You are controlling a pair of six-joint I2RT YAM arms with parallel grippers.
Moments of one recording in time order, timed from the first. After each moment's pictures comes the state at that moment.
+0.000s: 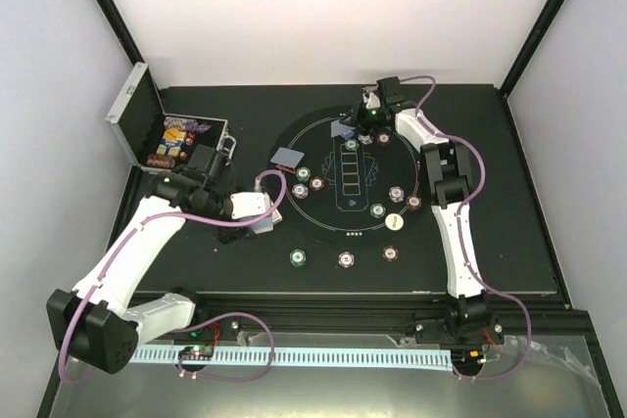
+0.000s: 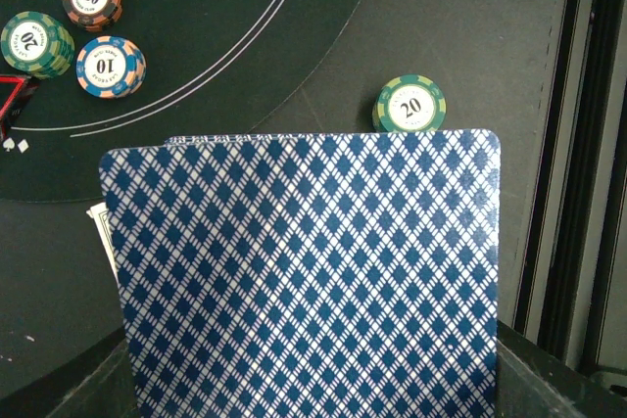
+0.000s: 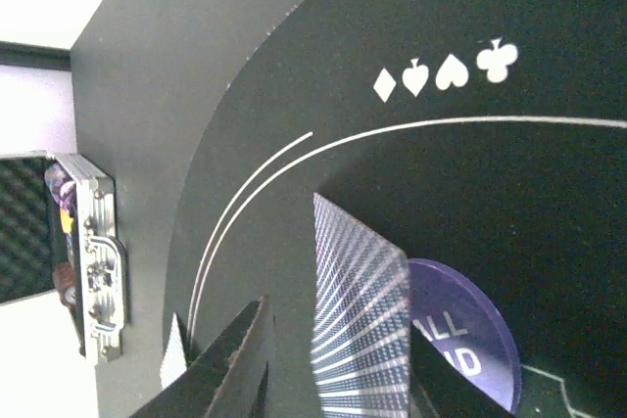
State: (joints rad) left arm -0.32 1.11 1.01 -1.12 0.41 0.99; right arm 0.24 2.60 2.17 -0.42 -0.67 0.67
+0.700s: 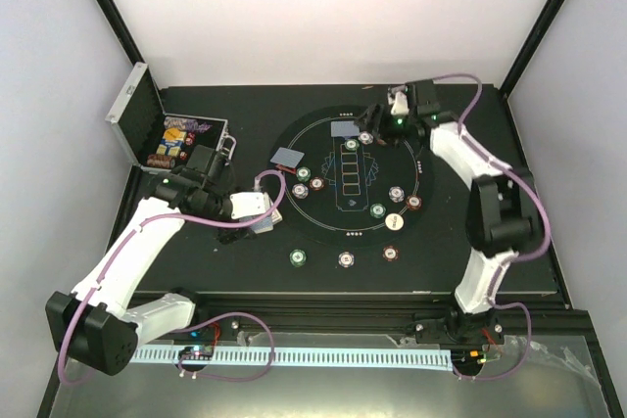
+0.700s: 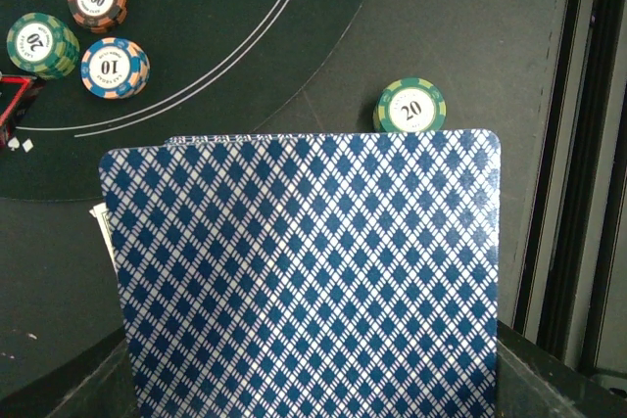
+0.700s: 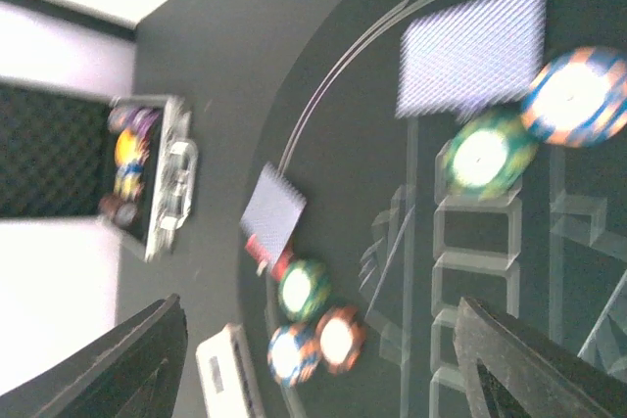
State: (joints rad) left arm -0.32 1.11 1.01 -1.12 0.41 0.98; right arm 0.22 1.94 1.55 -0.42 -0.54 0.59
